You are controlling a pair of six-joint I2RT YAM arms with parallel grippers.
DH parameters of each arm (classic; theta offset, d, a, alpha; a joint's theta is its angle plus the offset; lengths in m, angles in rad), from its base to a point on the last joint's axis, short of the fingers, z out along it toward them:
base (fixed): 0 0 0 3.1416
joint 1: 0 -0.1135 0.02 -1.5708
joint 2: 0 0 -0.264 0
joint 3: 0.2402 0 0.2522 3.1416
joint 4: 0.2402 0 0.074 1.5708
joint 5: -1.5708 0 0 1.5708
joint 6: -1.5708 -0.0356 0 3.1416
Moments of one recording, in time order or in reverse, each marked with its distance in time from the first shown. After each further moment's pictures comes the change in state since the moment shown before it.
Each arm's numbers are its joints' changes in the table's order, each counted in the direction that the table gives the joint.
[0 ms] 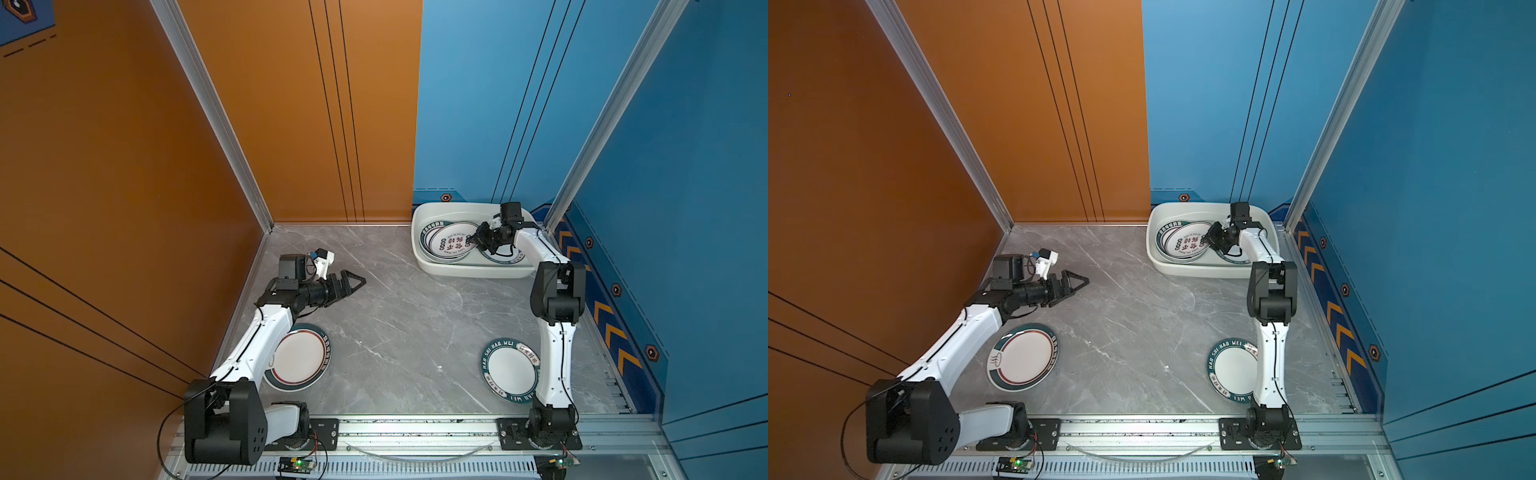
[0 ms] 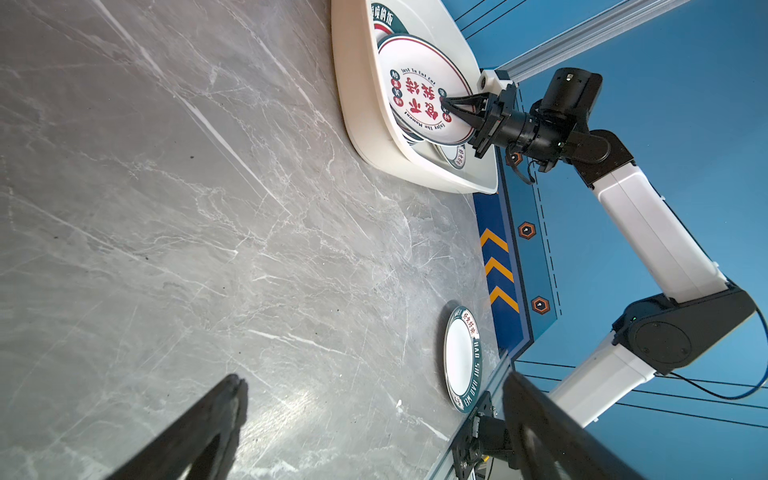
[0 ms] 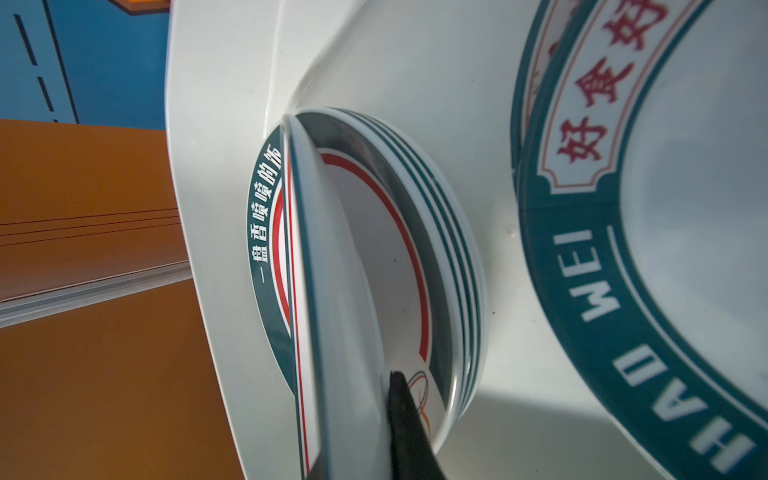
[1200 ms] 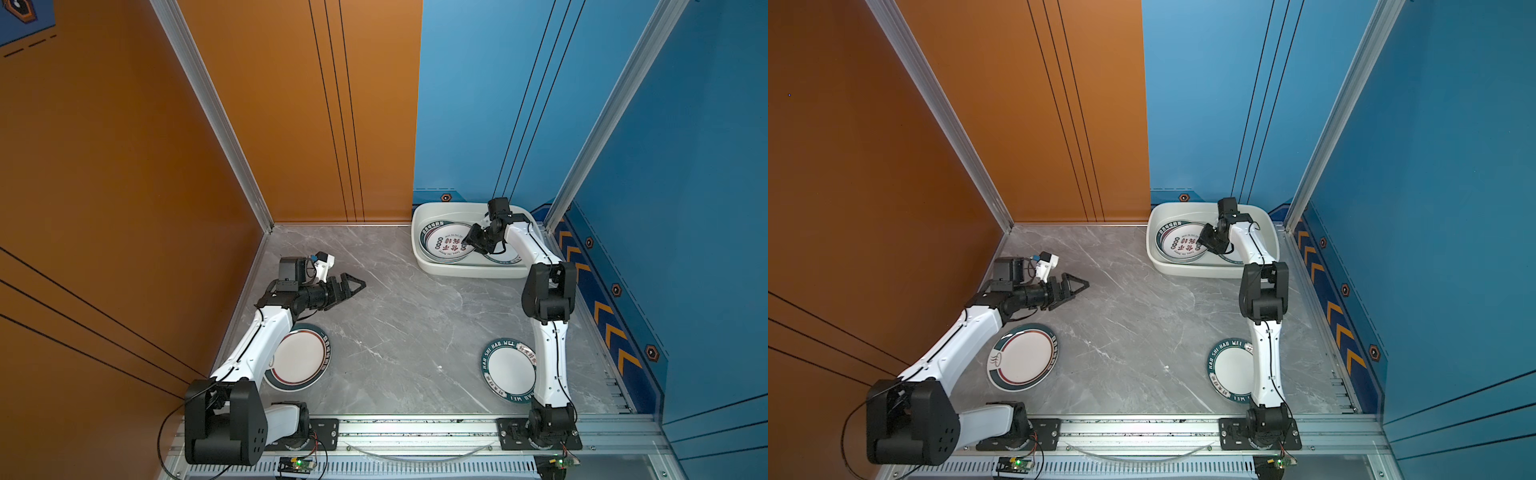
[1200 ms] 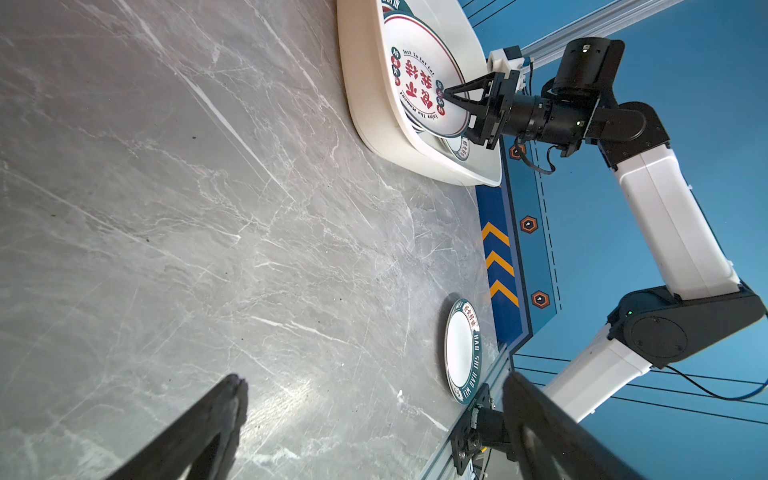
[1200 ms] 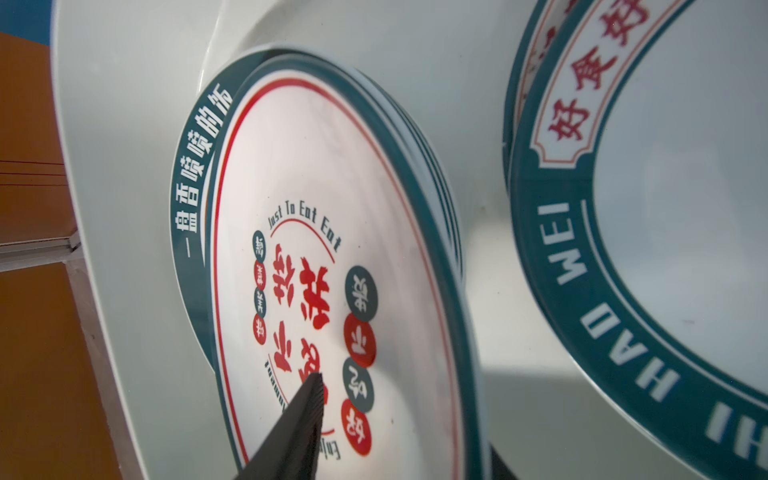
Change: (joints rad) left arm -0.006 0.002 -0.018 0.018 -0.011 -0.009; right arm -0.076 -0.043 0.173 0.263 -0.220 0.188
